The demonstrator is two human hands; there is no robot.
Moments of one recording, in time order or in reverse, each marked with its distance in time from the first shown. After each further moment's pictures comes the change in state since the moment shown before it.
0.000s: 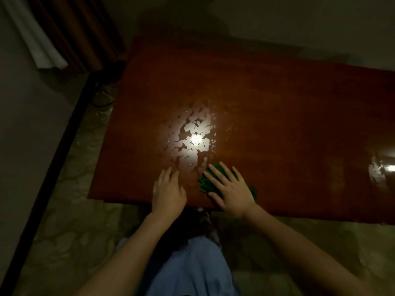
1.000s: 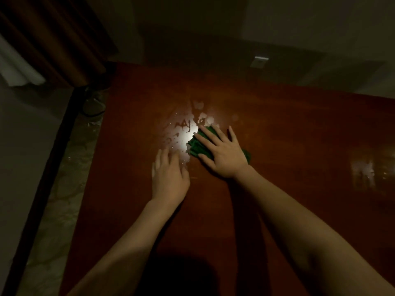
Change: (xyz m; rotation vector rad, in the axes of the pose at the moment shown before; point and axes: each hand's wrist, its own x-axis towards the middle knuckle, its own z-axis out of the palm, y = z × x) left_hand 0.221 0.074 -0.086 -0.037 0.124 -0.012; right_hand 0.275 0.122 -0.088 0.017 0.023 -0.012
